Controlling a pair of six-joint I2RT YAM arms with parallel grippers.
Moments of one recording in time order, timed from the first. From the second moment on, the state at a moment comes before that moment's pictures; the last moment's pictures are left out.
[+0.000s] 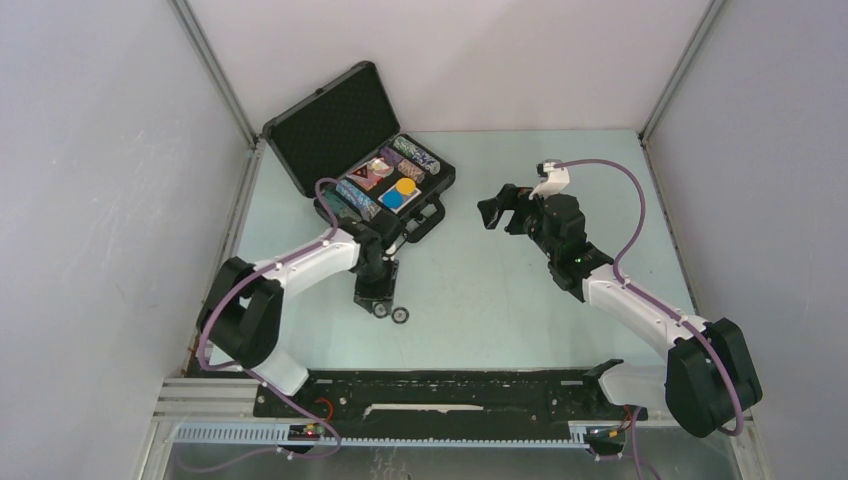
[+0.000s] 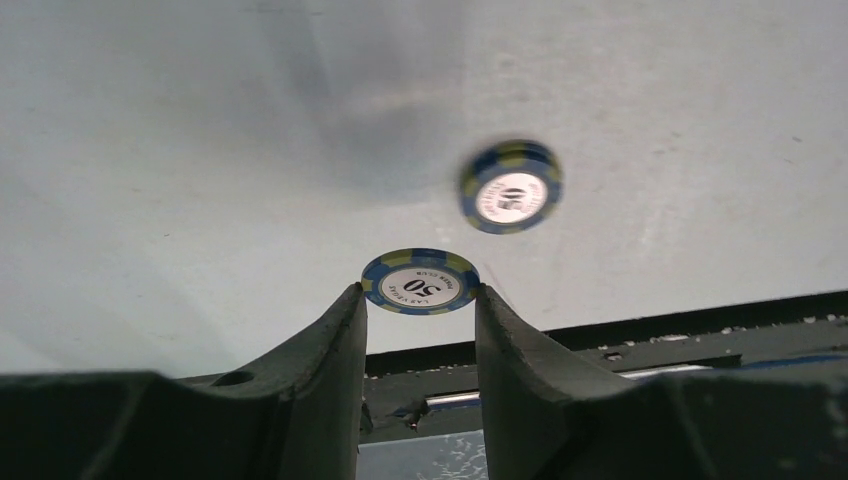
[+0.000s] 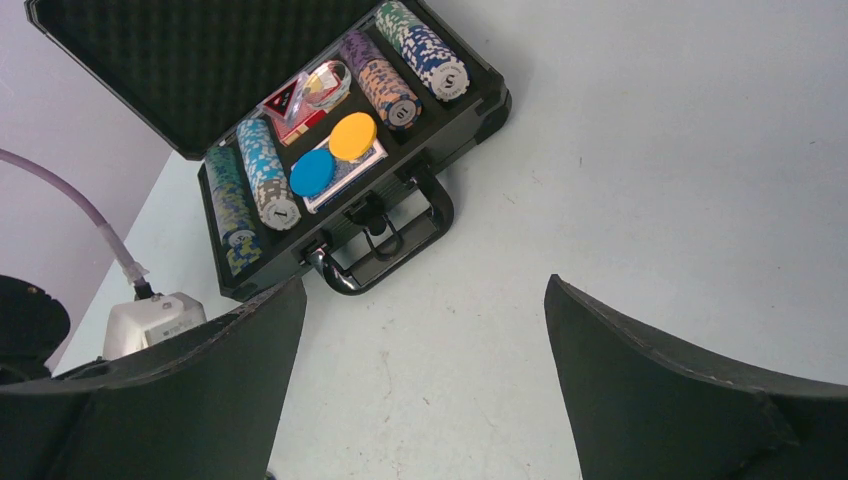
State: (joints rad) left arm -0.56 1.57 1.01 -0.93 0.06 -0.50; right arm 0.46 1.23 0.74 0.30 0.02 0.46
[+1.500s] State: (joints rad) left arm -0.69 1.77 1.11 -0.90 0.08 -0.51; right arm 0.45 1.23 0.74 0.30 0.02 0.47
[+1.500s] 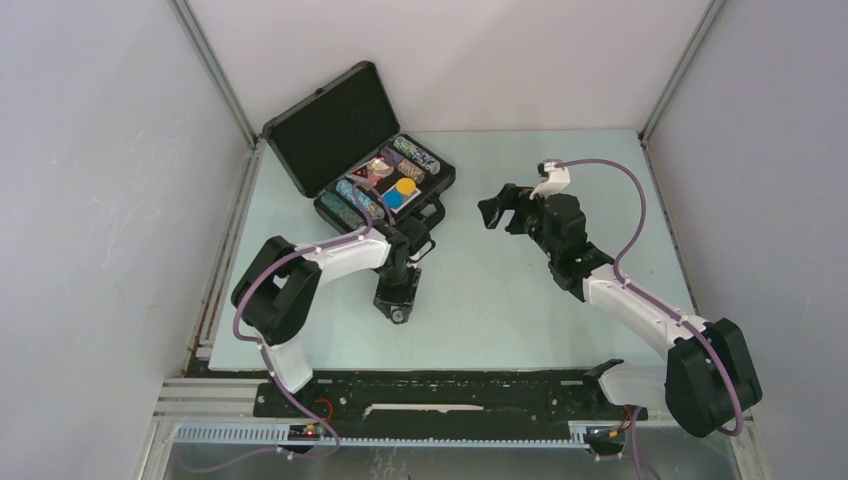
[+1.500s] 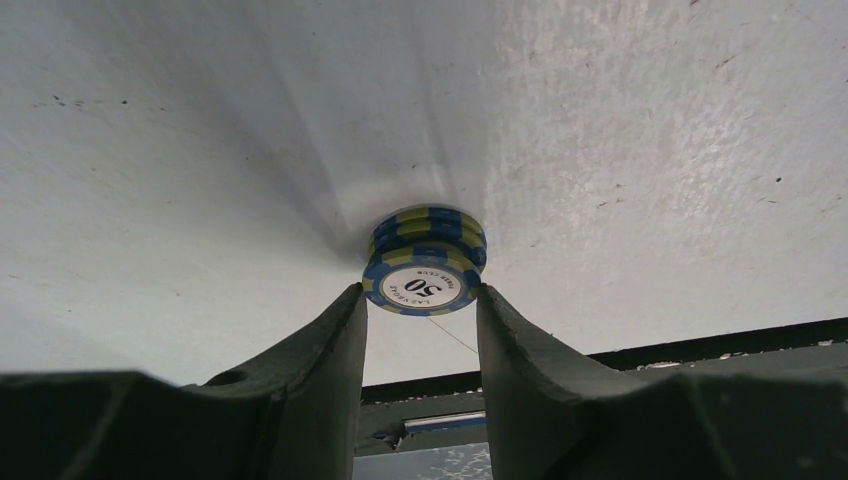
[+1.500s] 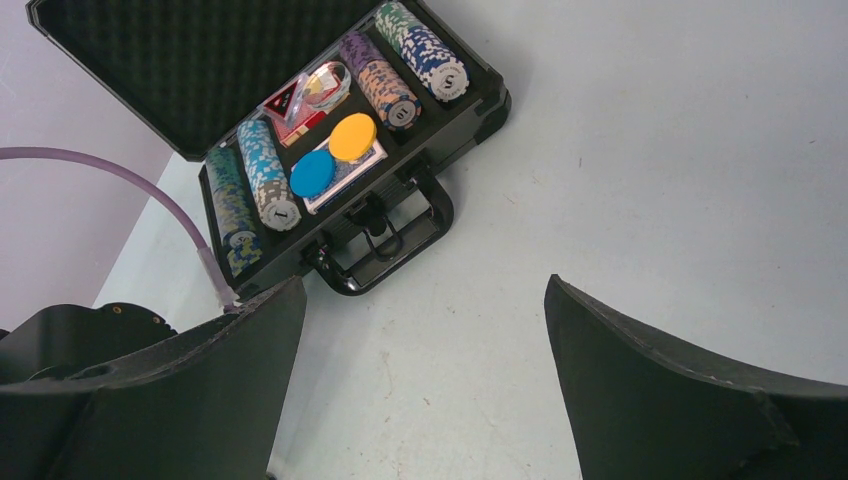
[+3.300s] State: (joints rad) left arm -0.51 0.46 0.84 -0.57 -0.30 -0.31; right arm 0.95 2.17 1.80 -1.02 -0.14 1.20
